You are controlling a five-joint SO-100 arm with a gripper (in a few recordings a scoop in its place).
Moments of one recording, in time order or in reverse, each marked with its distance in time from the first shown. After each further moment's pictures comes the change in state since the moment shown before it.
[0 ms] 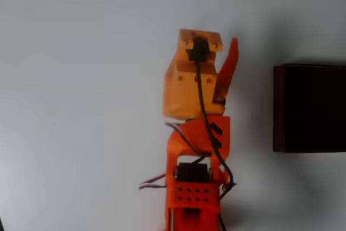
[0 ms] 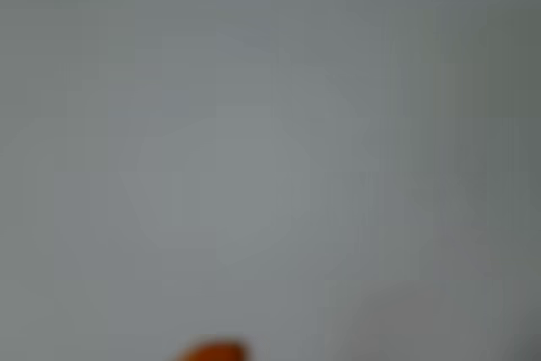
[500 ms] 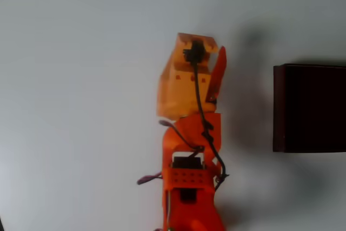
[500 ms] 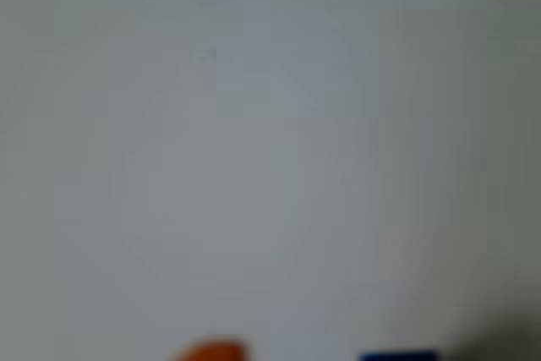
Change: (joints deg) arm -2.6 -15.5 0.7 -12.0 5.7
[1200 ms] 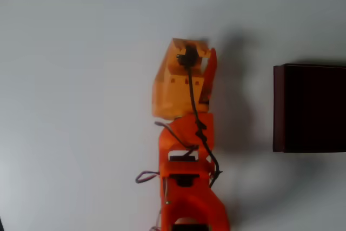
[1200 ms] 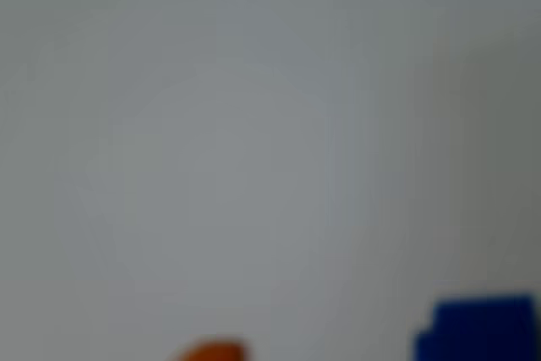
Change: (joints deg) arm -0.9 -16.2 -0.8 -17.7 2.3
